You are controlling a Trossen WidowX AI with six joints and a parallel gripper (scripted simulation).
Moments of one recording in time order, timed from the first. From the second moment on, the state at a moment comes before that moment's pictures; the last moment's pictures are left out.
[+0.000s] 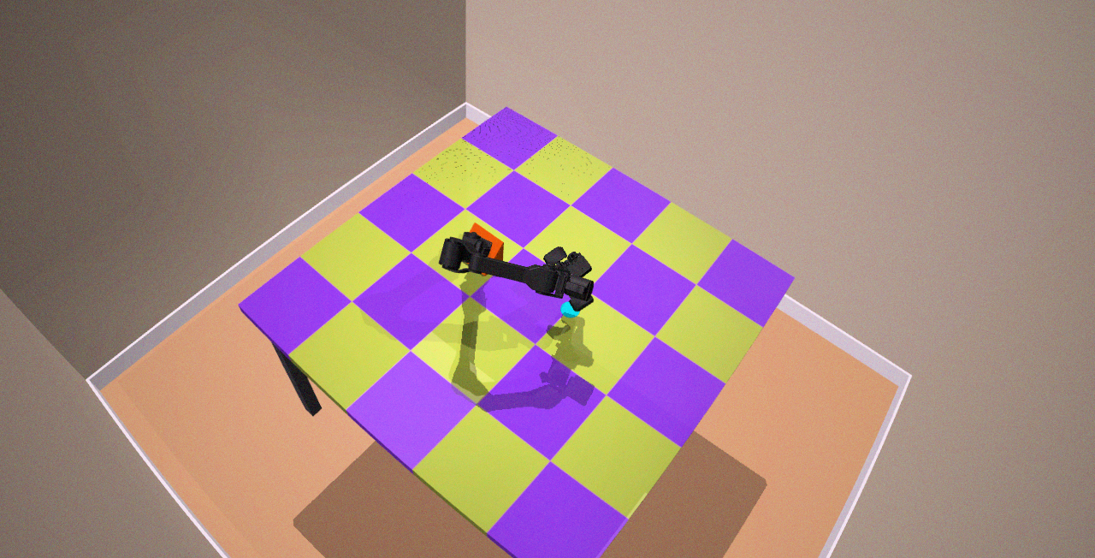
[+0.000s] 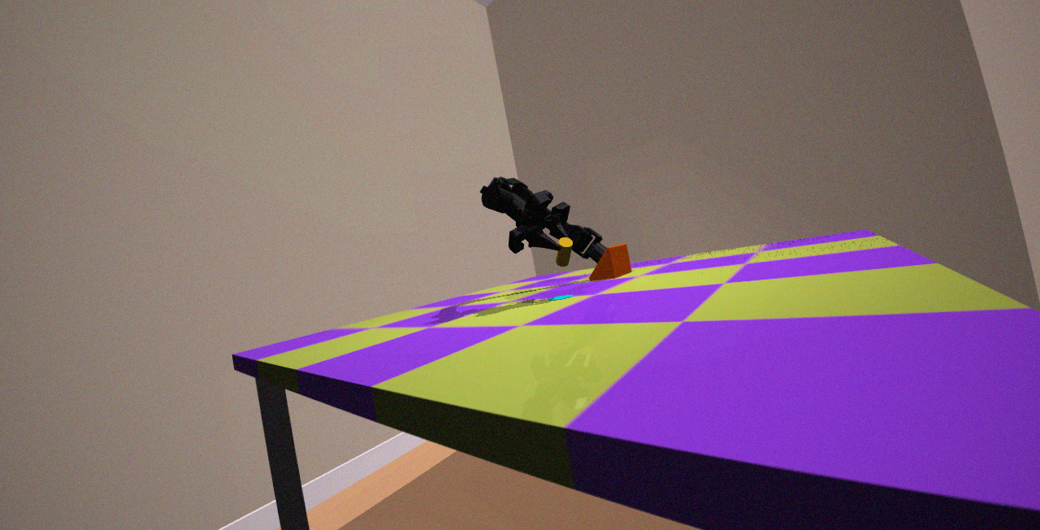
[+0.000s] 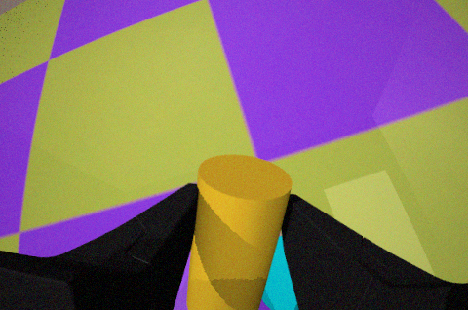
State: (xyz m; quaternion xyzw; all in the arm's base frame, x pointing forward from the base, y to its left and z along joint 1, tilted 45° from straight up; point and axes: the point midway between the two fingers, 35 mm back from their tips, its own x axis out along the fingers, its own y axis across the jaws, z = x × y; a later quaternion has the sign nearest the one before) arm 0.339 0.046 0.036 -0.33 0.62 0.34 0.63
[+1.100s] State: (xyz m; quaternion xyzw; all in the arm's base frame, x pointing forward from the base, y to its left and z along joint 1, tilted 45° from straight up) arm 0.340 0.043 0.043 -0.30 0.52 0.39 0.69
